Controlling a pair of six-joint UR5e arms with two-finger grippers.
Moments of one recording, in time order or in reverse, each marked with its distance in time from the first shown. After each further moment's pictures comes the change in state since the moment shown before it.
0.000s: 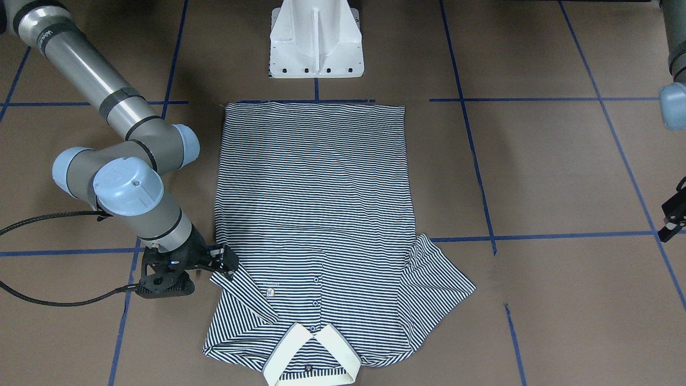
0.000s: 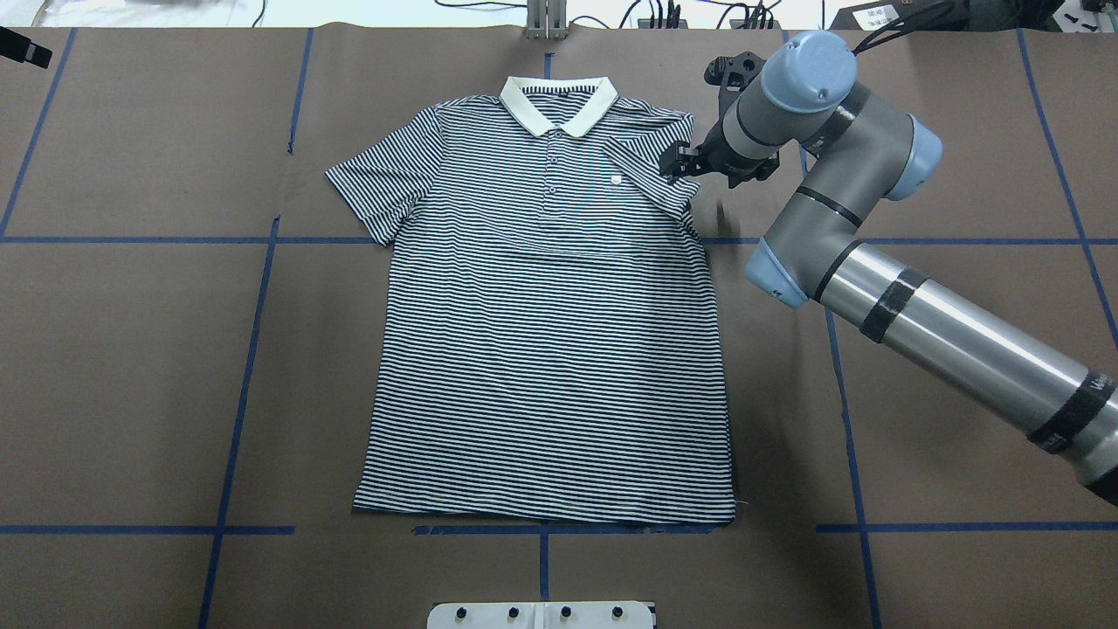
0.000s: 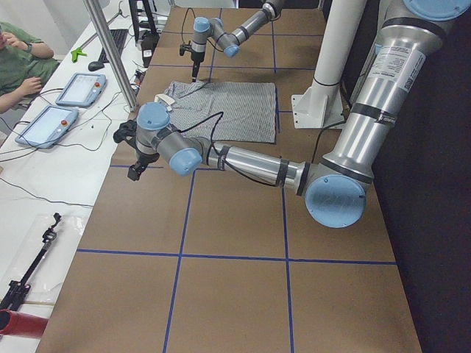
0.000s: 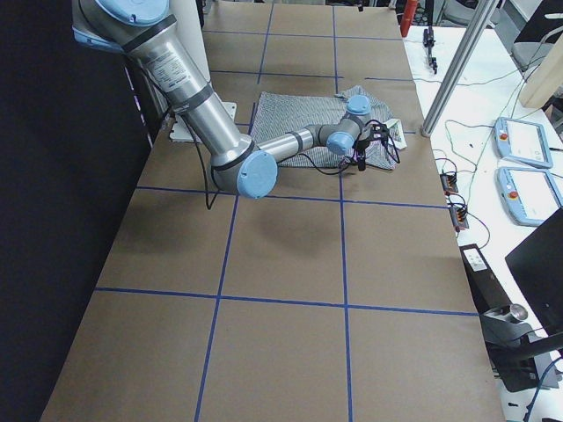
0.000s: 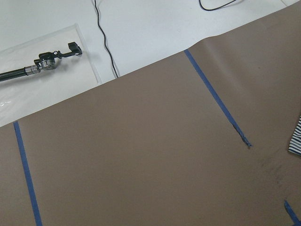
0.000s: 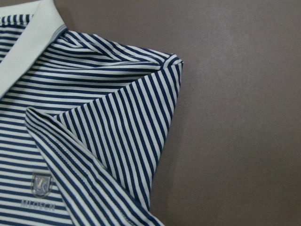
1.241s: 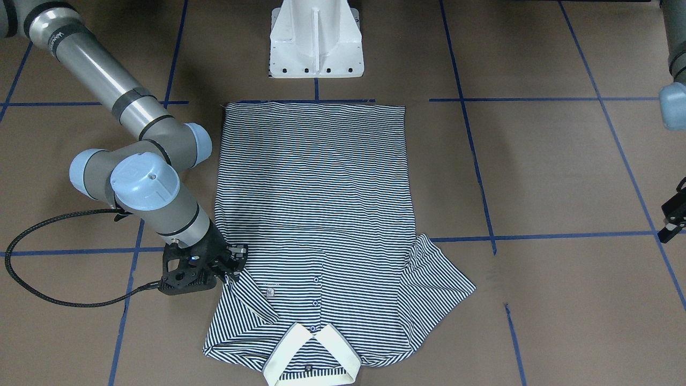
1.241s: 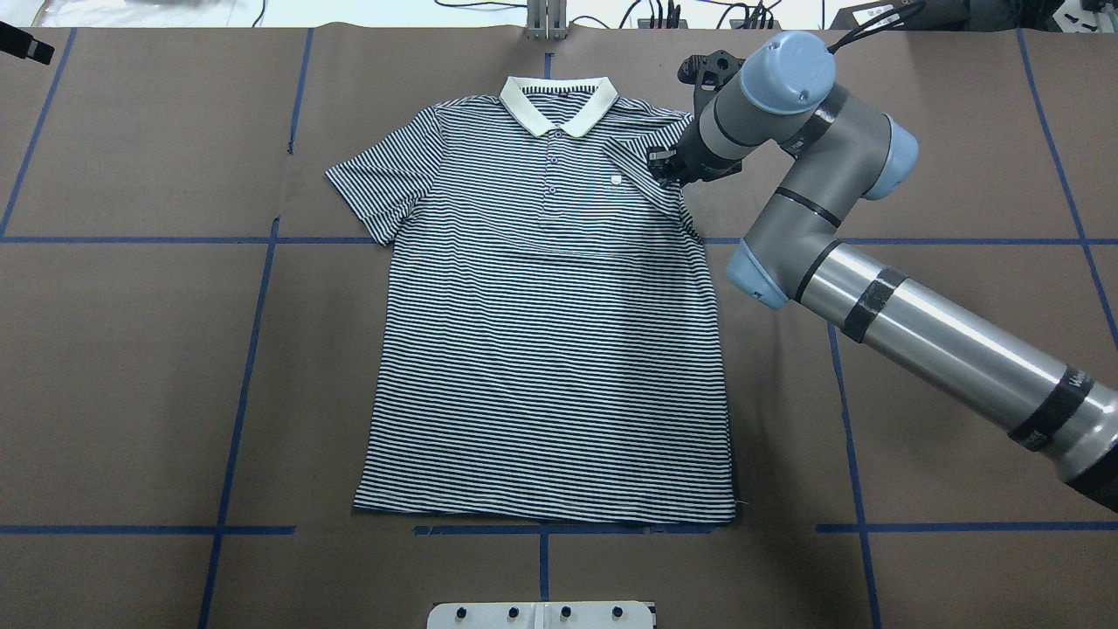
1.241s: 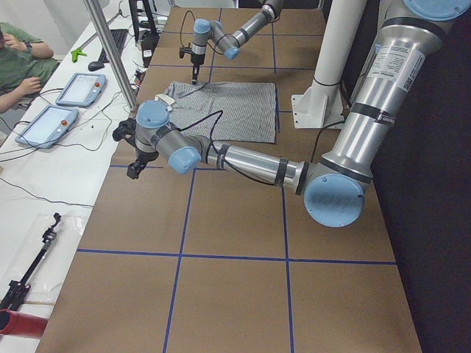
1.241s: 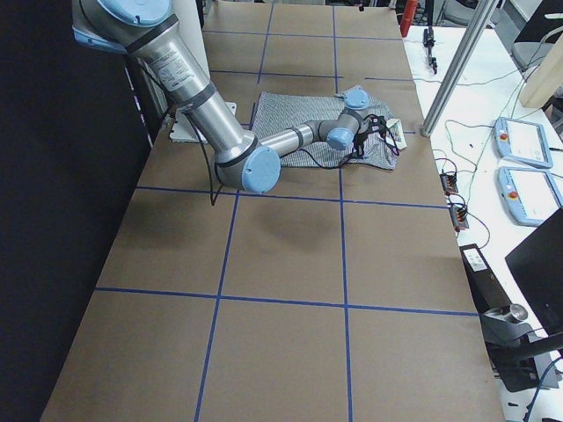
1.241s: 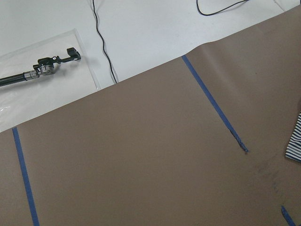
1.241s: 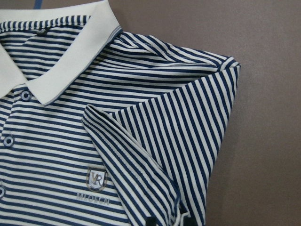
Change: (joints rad) left arm 0.000 -0.007 0.000 0.004 0.000 0.000; right arm -0.014 0.031 -0.012 0.062 0.013 0.002
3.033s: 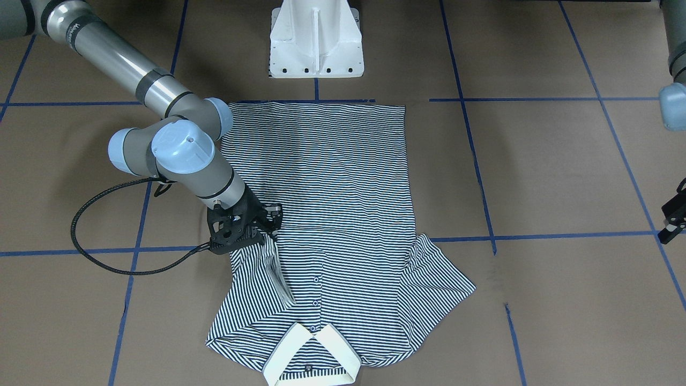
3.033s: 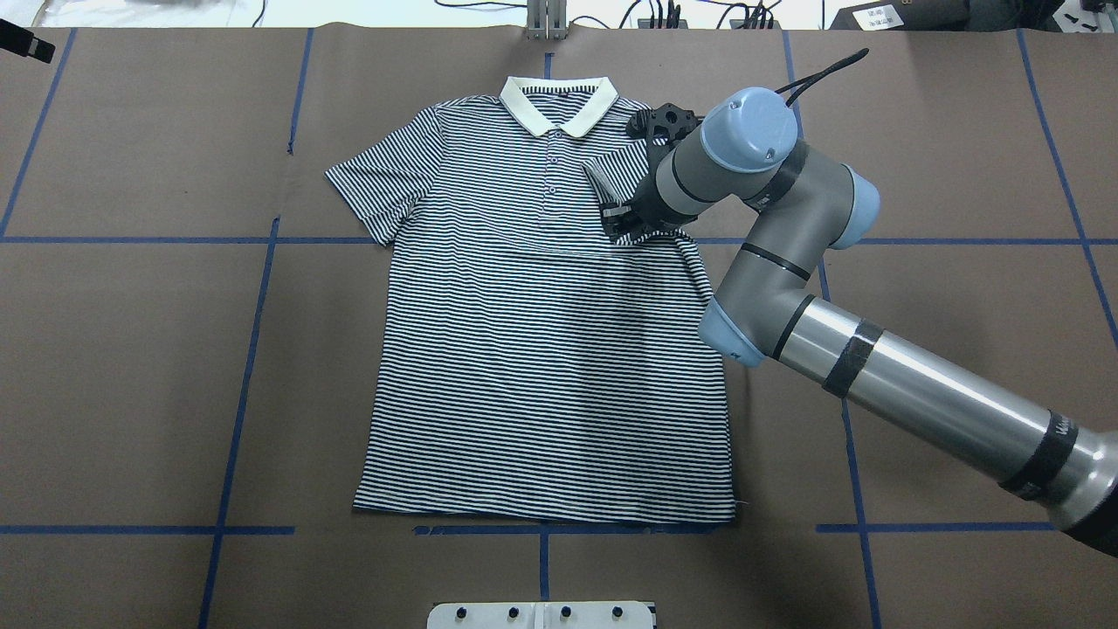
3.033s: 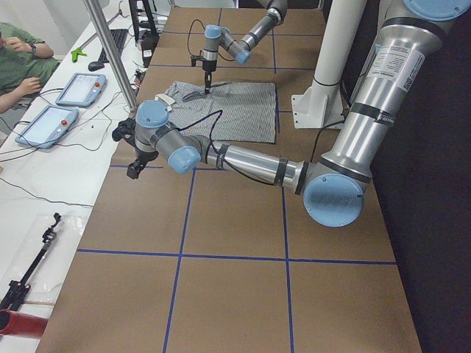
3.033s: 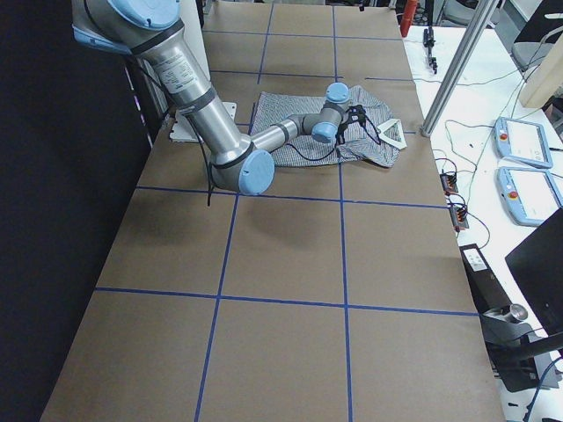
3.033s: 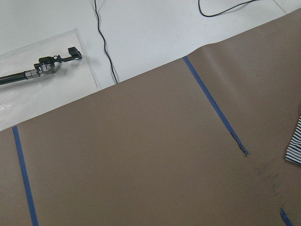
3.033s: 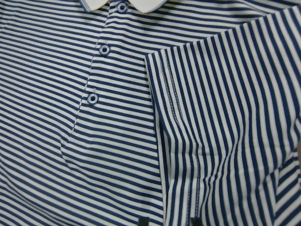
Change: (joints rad) left arm 0.000 -0.003 0.002 0.001 0.000 -0.015; right arm -0.106 -0.036 0.113 0.011 0.016 -0.011
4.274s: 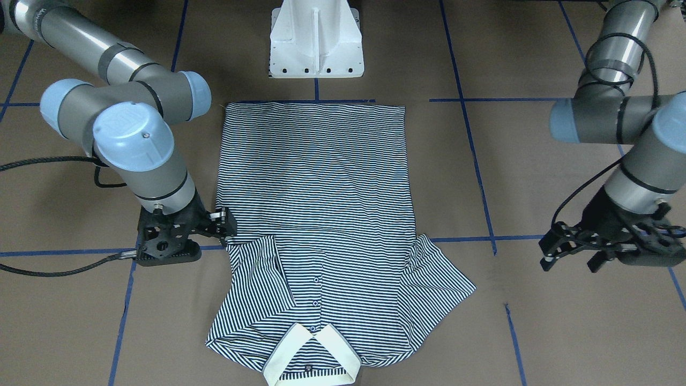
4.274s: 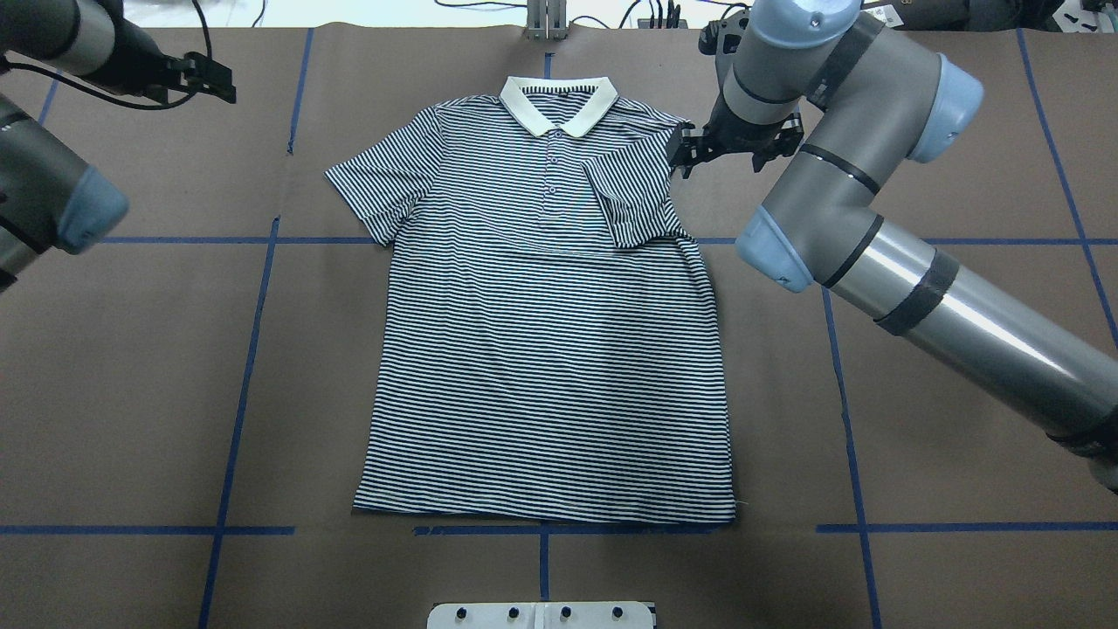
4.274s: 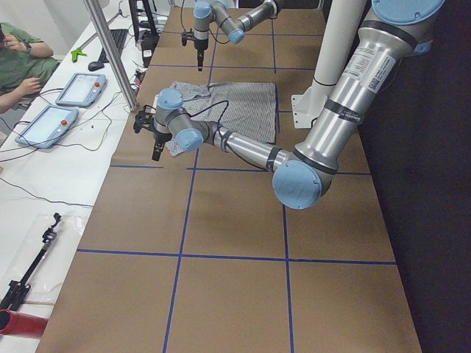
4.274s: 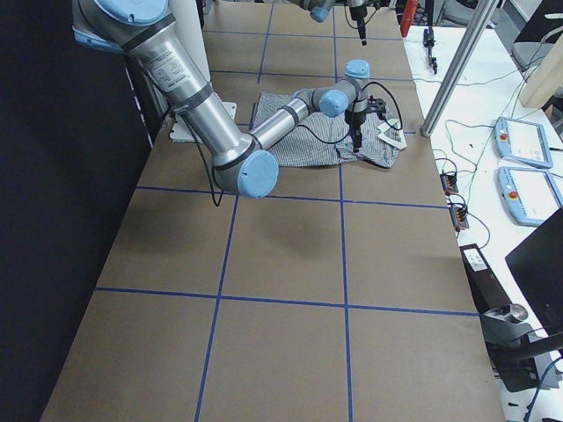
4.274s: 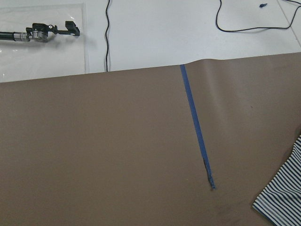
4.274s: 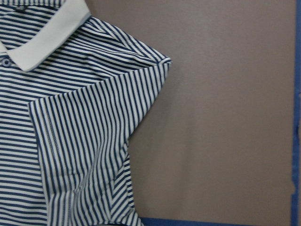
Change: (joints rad) left arm 0.310 -0.117 0.023 -0.011 0.264 -0.627; right arm 0.165 -0.002 0.248 -0.638 -0.025 -0.210
